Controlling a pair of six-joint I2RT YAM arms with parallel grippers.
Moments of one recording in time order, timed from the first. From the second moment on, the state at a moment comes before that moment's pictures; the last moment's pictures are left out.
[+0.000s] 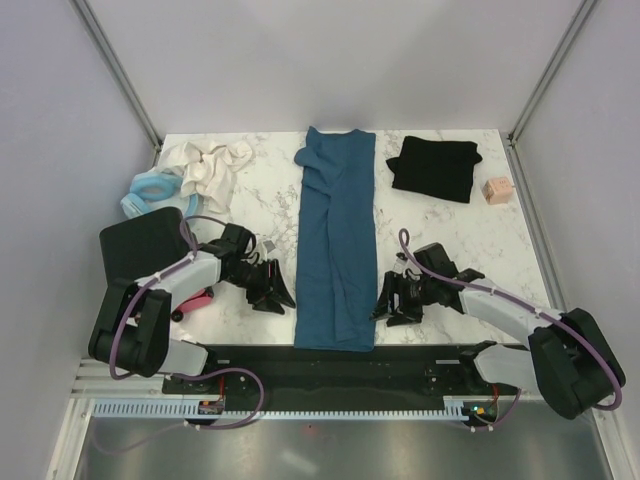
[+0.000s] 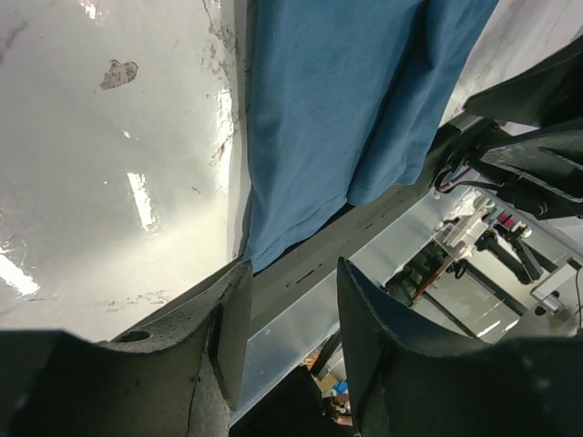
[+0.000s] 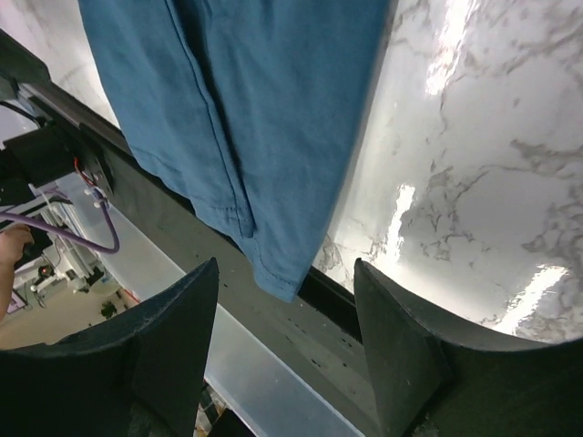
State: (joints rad) left arm -0.30 1.40 0.66 -0.58 0.72 -0.50; right arm 0.45 1.20 0.48 -0.35 -0.61 0.64
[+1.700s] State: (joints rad) left arm -0.45 1.70 0.61 -0.32 0.90 -0.53; right arm 0.61 1.34 0.32 0.15 -0.70 0.89
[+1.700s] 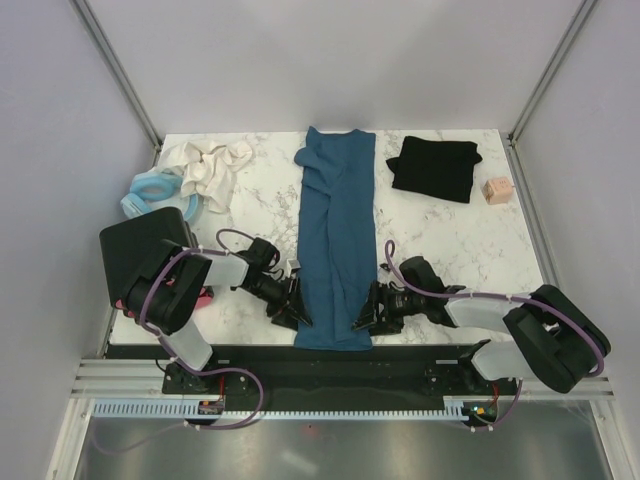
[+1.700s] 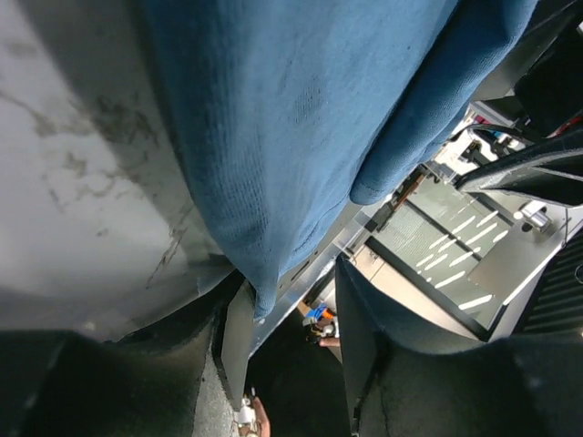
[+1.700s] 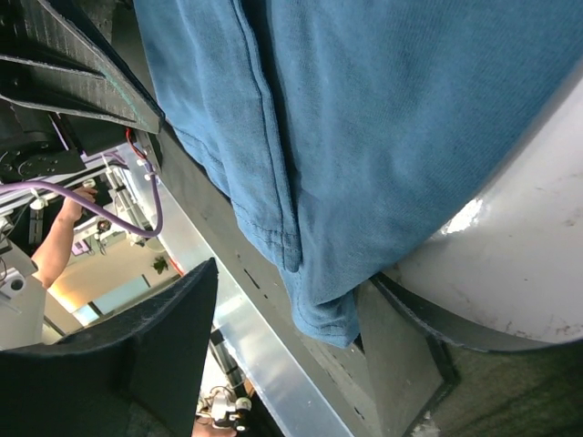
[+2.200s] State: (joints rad) left arm -0.48 1.67 0.54 -0.20 0.86 -0.58; right arm 0.62 1.35 0.28 0.18 -0.67 0.89
